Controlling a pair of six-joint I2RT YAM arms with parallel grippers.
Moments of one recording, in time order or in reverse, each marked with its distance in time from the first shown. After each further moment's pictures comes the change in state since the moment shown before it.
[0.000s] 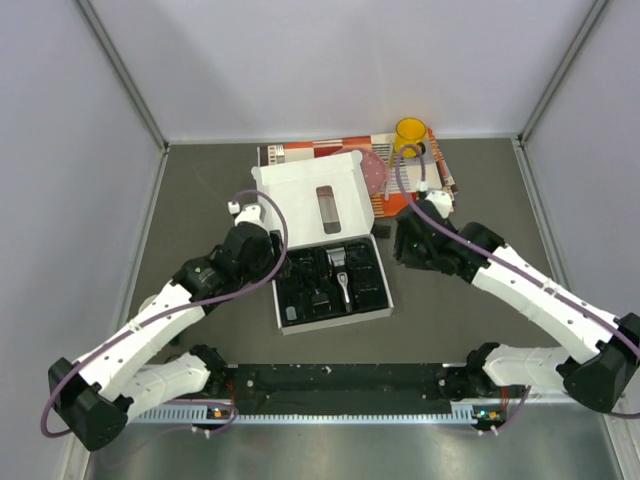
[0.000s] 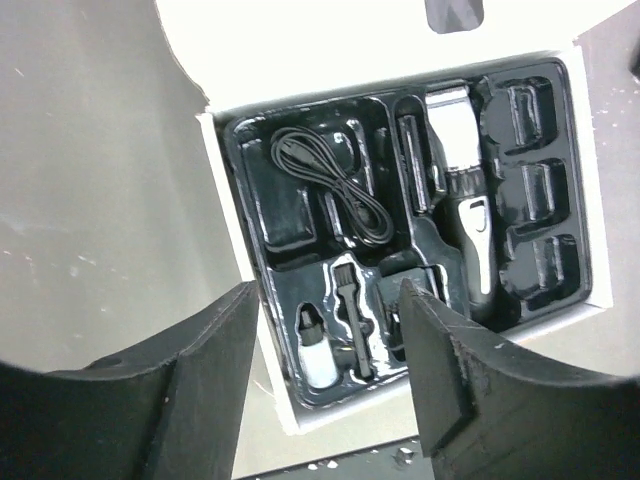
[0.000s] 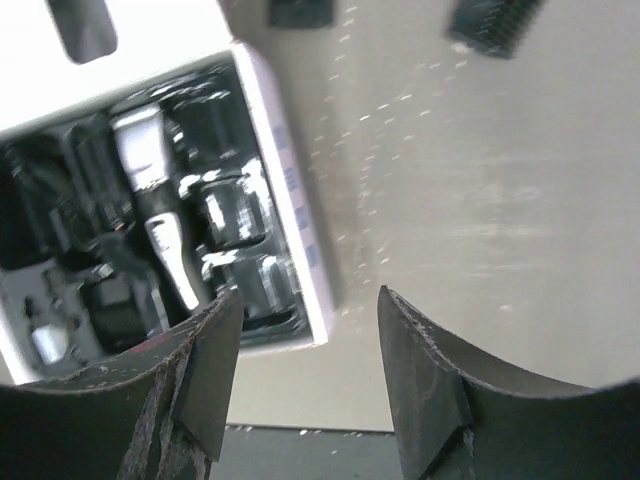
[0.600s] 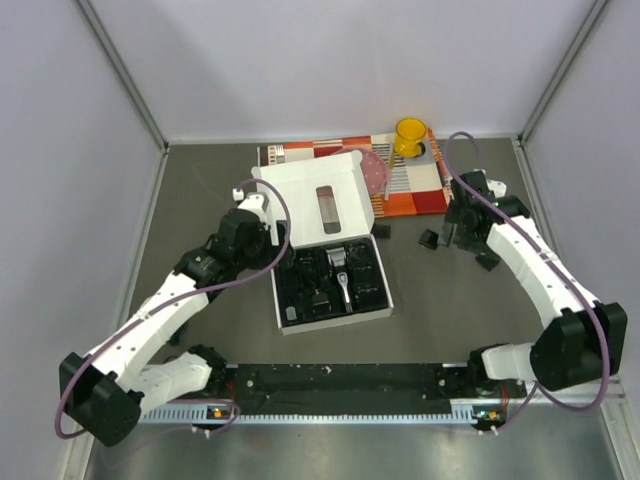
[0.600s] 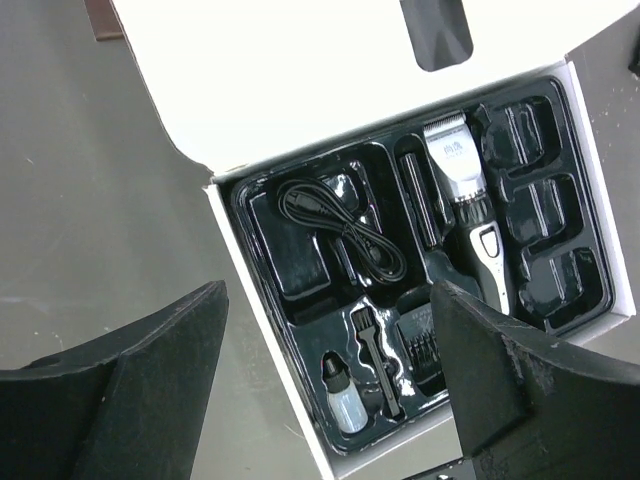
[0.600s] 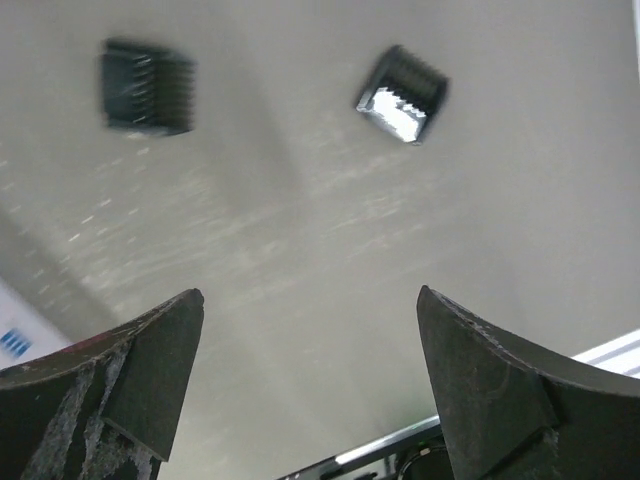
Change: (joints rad) left arm 0.121 0.047 0.000 0.115 0.109 0.225; right arm -0.548 0.113 0.009 -0.084 -0.002 -0.274
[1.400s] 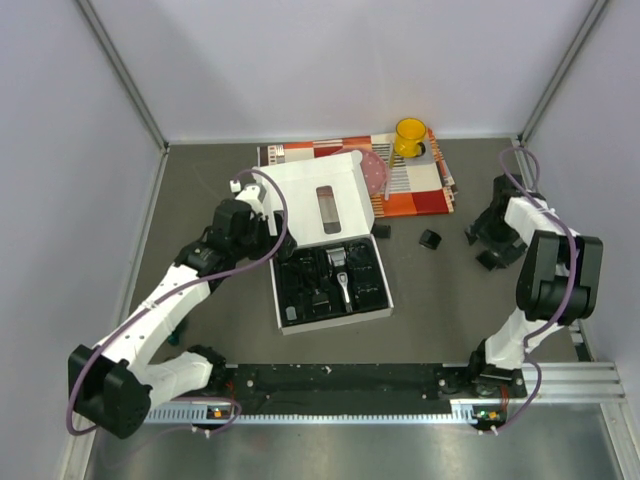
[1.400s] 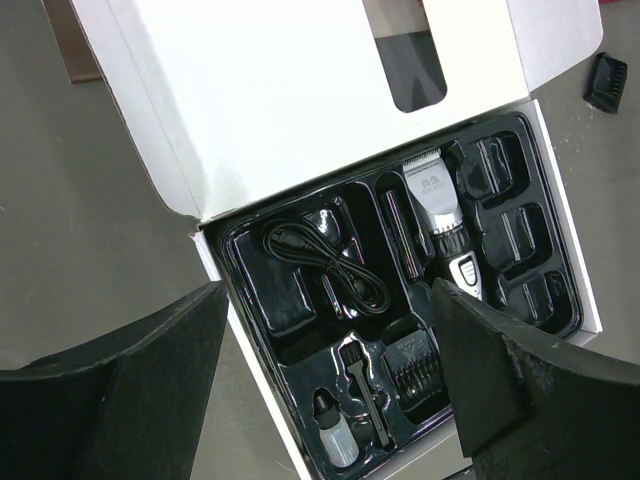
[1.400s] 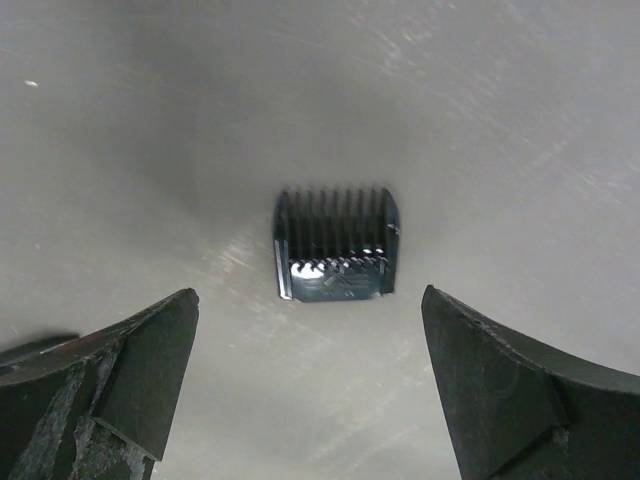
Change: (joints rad) left arm 0.118 0.069 0.002 0.109 0.157 0.025; right arm -0.435 0.393 -0.032 0.242 -0.143 0.198
